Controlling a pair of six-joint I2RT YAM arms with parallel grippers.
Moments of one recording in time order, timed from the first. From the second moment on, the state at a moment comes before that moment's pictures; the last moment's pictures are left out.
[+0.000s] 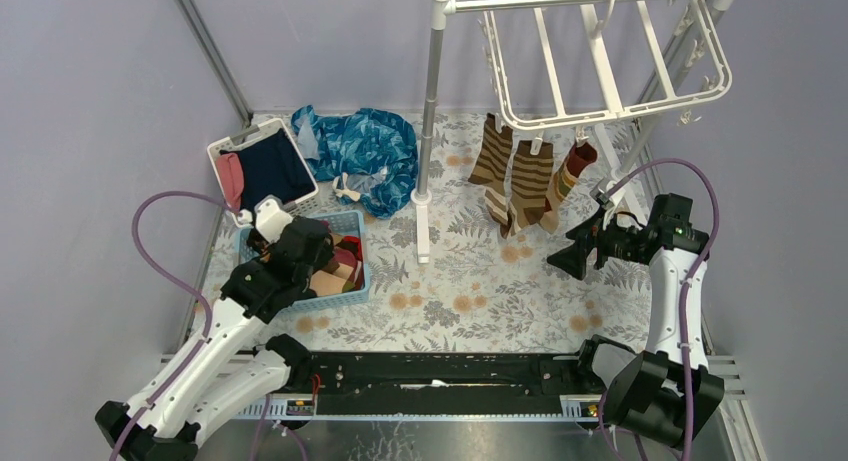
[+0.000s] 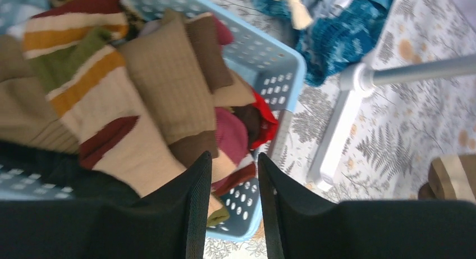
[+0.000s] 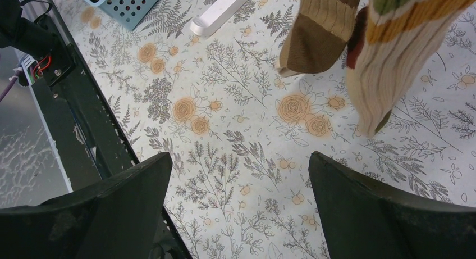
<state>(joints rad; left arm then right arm) -0.55 0.75 0.77 -0.79 -0.56 -0.98 -0.38 1.04 0.89 -1.08 -1.14 -0.89</state>
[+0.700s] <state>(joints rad) -0.54 0.86 0.72 -1.00 -0.70 -1.24 -0.38 1.05 0.89 -1.08 -1.11 -0.89</state>
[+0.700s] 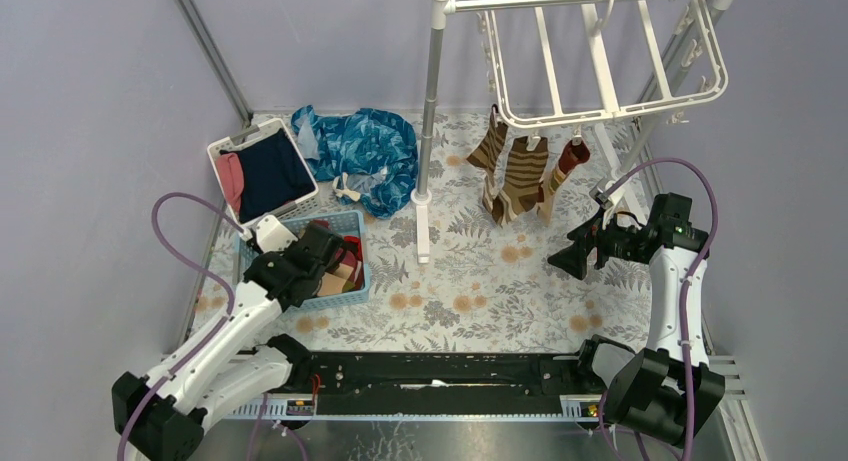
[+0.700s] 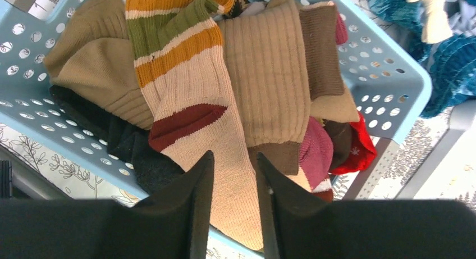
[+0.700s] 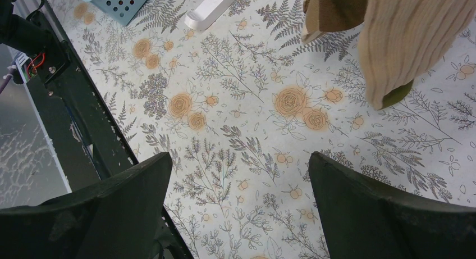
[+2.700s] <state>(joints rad) -0.52 0.91 0.62 -0.48 -0.21 -0.99 -0.38 1.06 0.90 -1.10 -1.11 -0.90</state>
